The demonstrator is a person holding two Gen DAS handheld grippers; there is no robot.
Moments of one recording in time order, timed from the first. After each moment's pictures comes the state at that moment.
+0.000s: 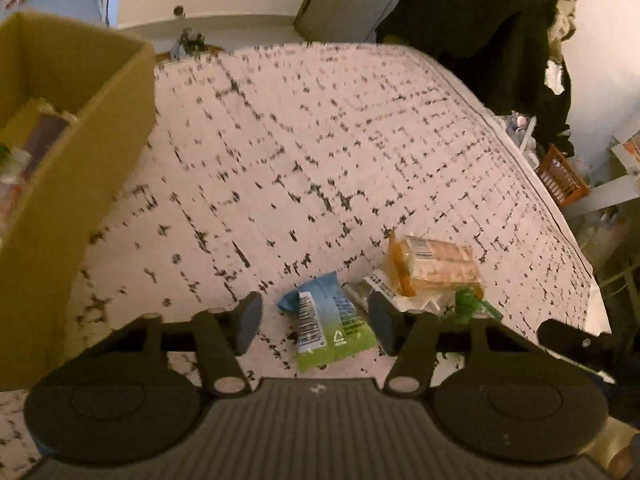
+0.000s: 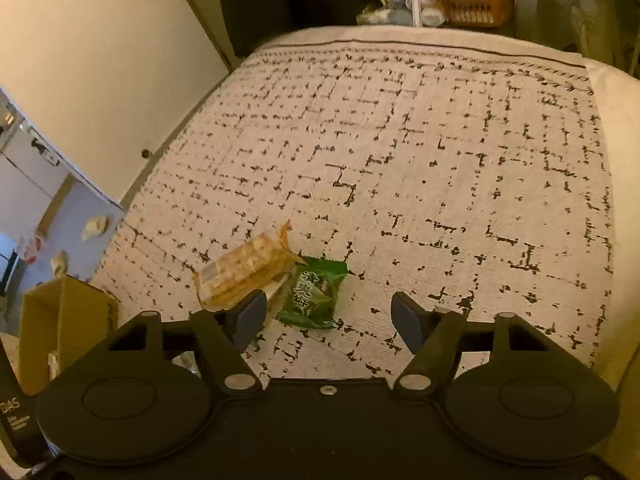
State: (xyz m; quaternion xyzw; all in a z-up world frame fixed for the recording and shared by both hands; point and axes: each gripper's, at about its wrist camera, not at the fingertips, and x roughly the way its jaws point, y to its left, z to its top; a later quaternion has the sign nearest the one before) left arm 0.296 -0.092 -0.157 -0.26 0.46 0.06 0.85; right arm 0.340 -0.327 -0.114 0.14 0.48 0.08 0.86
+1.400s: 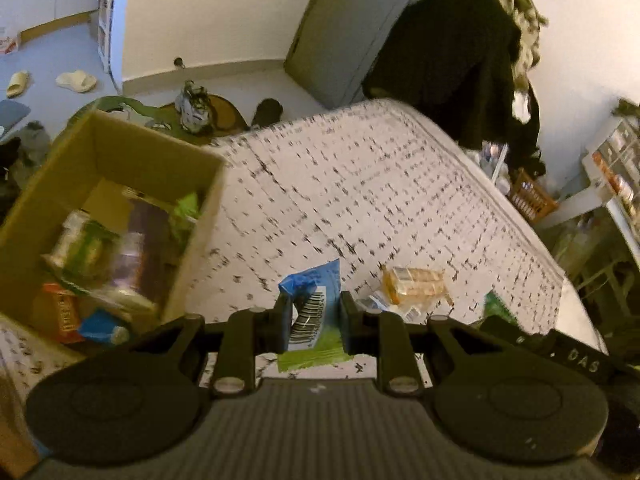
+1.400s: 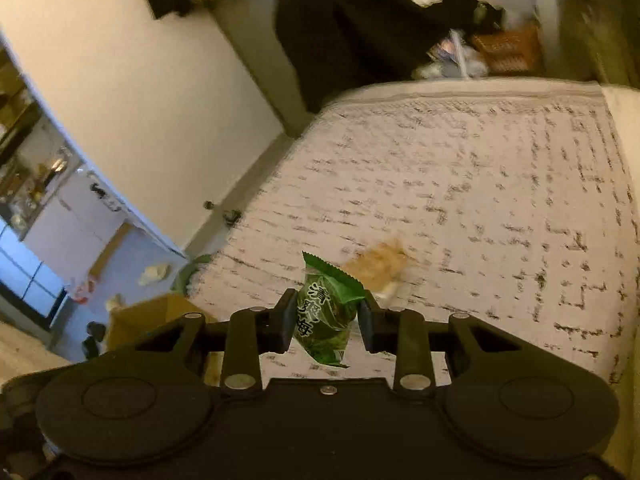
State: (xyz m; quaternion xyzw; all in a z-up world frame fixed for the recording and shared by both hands) left arm 0.230 -0.044 -0.055 -0.23 0.42 0.05 0.88; right arm 0.257 -0.277 -0.047 0.21 0.37 0.14 0.90
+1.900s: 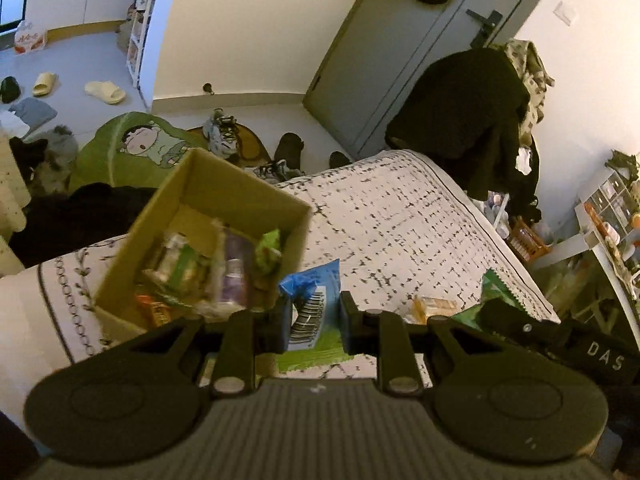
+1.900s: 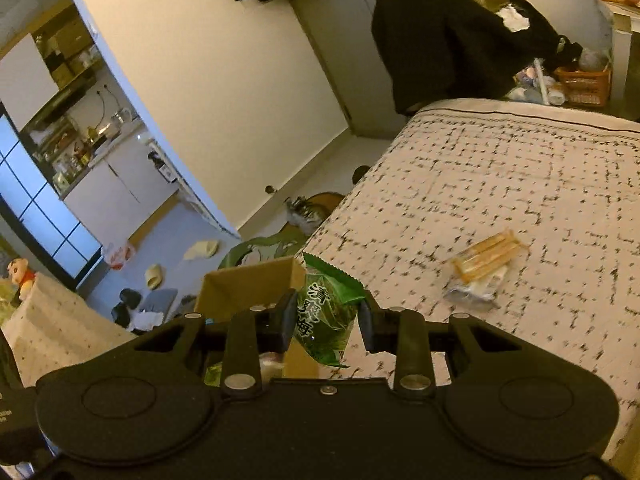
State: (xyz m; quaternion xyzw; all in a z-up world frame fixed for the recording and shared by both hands) left arm 0.165 0.036 -0.023 -0.26 0.37 0.06 0.89; right arm 0.206 -0.177 -0.009 0.15 0.35 0.20 0.90
